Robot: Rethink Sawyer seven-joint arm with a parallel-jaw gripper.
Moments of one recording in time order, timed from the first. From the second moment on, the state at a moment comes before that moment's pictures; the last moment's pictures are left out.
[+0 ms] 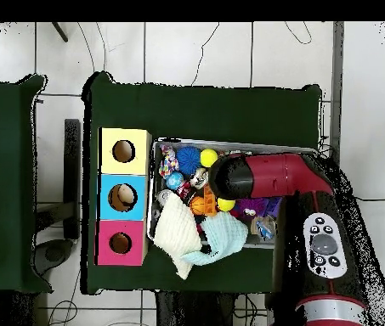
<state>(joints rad) -0.39 -0.60 0.08 1.43 -0.53 0.60 1.95</state>
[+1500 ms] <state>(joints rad) -0.48 -0.55 0.25 1.44 -0.54 0.87 1.95</state>
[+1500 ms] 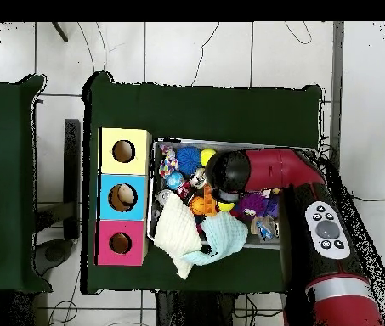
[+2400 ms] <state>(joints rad) -0.43 -0.49 0.25 1.43 -0.59 0.70 1.95</state>
